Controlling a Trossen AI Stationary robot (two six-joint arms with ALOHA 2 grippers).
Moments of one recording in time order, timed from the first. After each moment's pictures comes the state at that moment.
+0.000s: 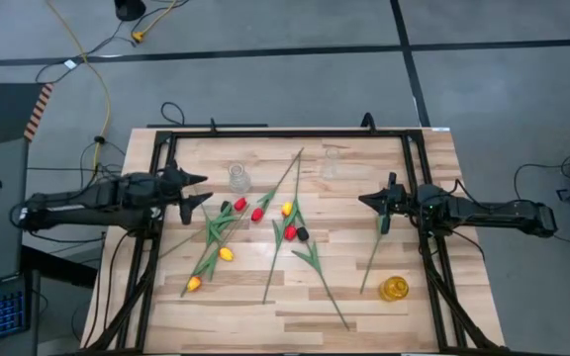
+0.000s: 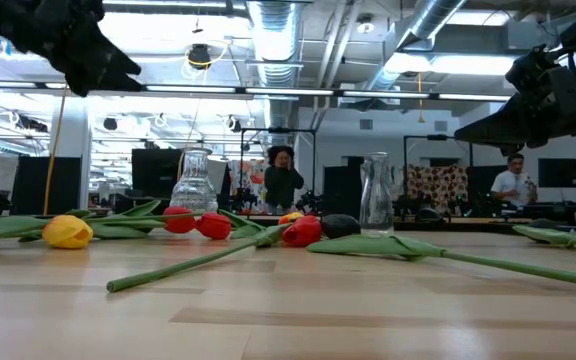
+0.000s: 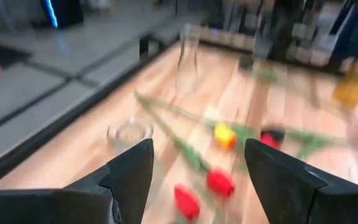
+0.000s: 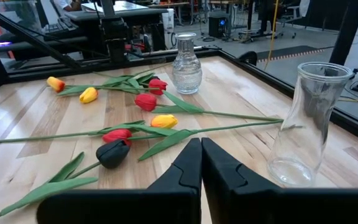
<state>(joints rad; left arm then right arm) 0.09 0.40 0.51 -0.50 -0.28 -0.19 -0.13 0.22 0.01 0.06 0.13 0.07</state>
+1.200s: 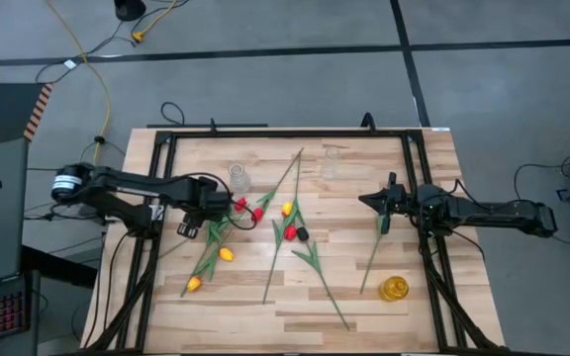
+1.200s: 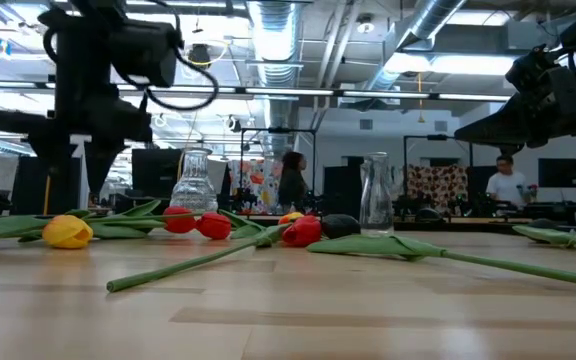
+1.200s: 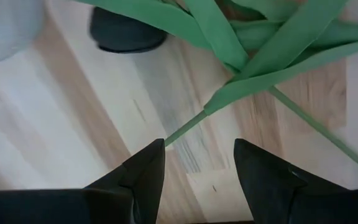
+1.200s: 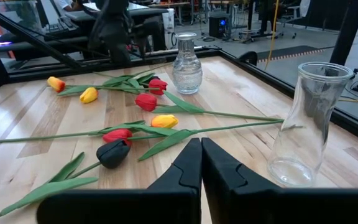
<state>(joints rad) 0.09 1.36 0.78 -1.06 -0.22 0.40 -0.13 0.22 0.00 0.06 0.13 0.07</state>
